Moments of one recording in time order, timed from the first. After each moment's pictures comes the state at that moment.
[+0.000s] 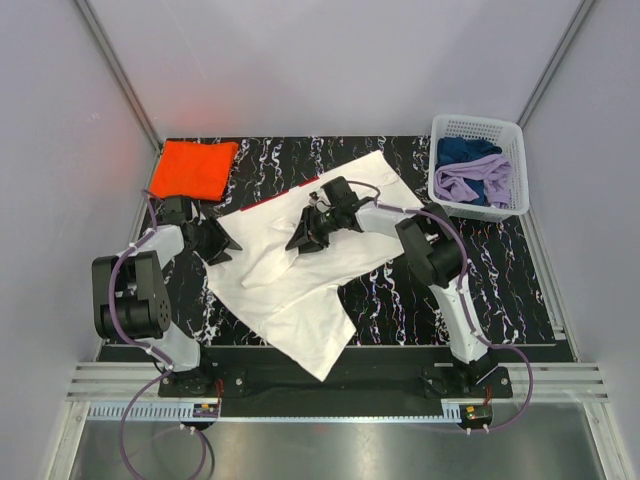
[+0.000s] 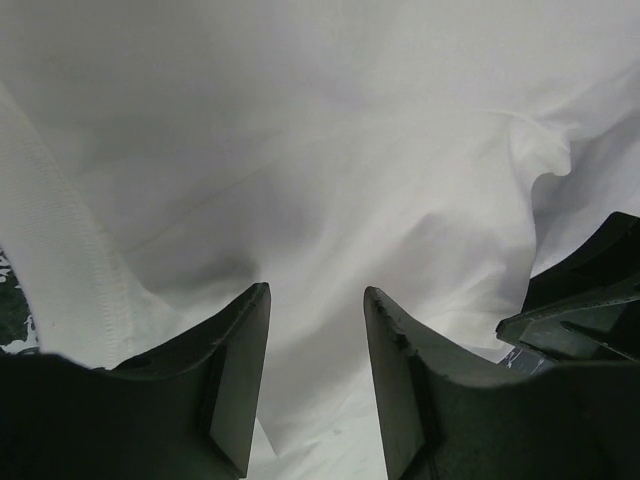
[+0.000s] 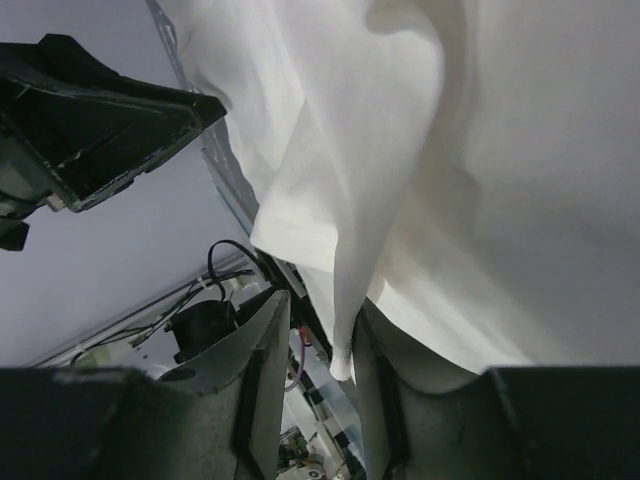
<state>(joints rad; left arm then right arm) 0.14 1.59 0.88 -0.40 0.40 -0.59 0.61 2.31 1.61 -0.17 -0.81 0.91</state>
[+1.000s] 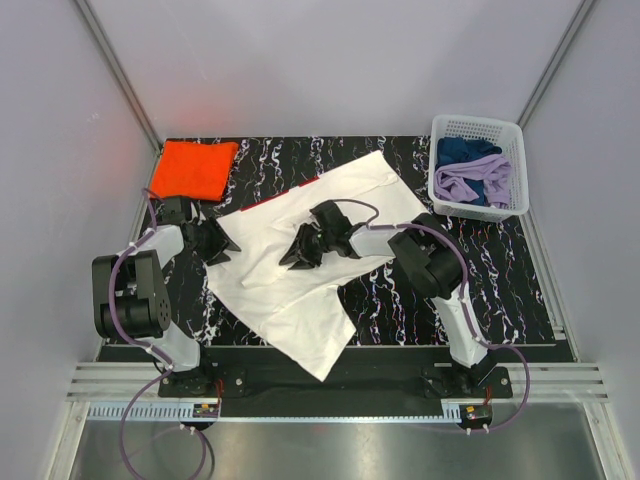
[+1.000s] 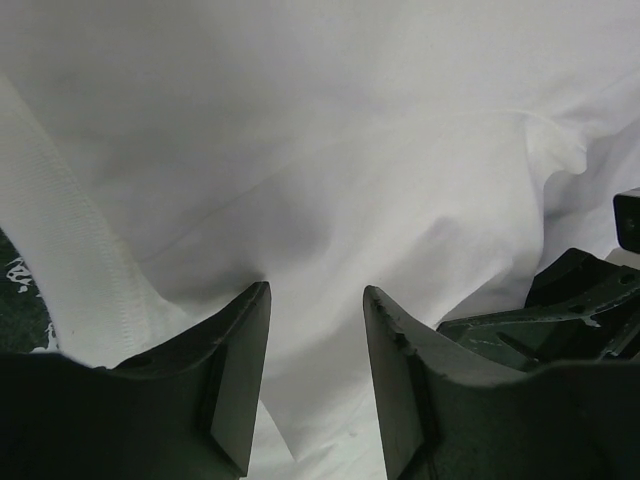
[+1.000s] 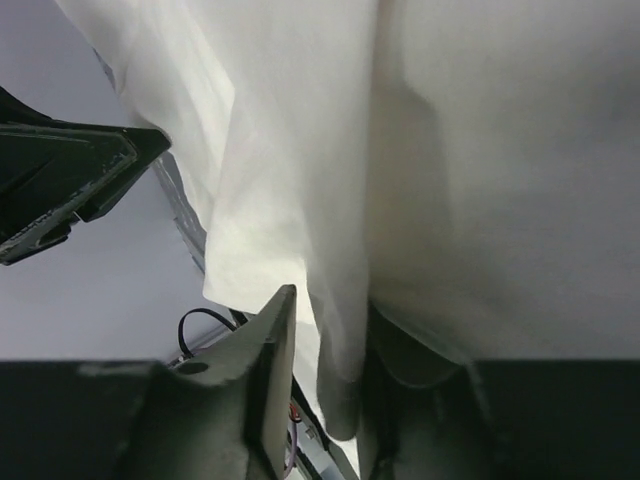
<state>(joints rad) 0.14 1.60 0.88 -0.40 0.40 -0.55 0.72 2.22 1.34 0.15 -0.54 1.14</state>
